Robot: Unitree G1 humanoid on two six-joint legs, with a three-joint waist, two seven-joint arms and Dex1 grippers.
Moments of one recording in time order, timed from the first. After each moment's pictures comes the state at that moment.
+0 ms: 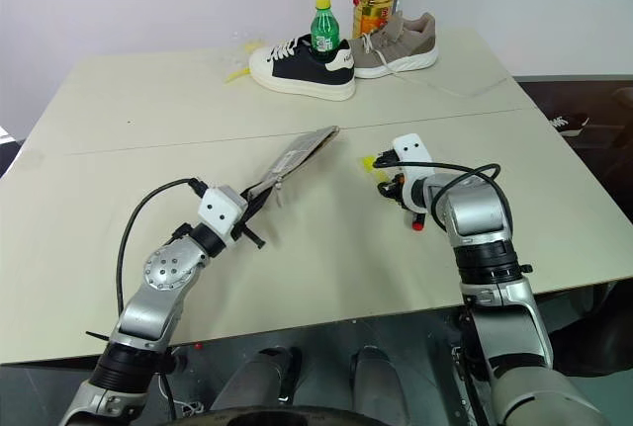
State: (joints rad) left arm -0.12 0.30 -0.12 -0.13 0.01 -0.06 -0.40; right arm -0.63 -0.46 0.09 0.08 0.11 1.02 0.52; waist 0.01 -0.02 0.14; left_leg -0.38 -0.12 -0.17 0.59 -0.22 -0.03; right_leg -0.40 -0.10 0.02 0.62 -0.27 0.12
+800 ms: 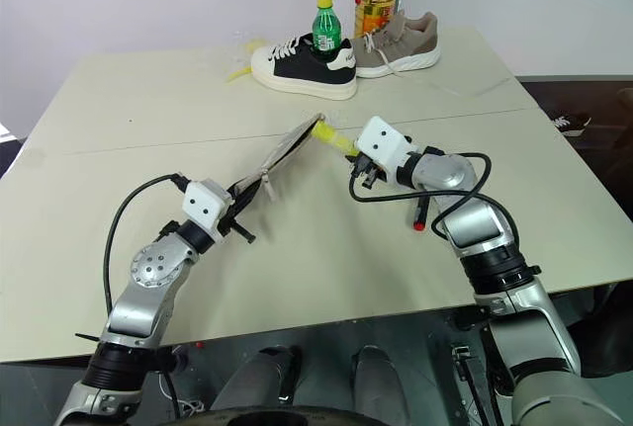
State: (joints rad) left arm -0.11 0.32 -0.08 -0.13 -0.05 -0.06 -0.46; right arm -0.61 -0.55 0.22 0.04 -0.02 0.35 0.70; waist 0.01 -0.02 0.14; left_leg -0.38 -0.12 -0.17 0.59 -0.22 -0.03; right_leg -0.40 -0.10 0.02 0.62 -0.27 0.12
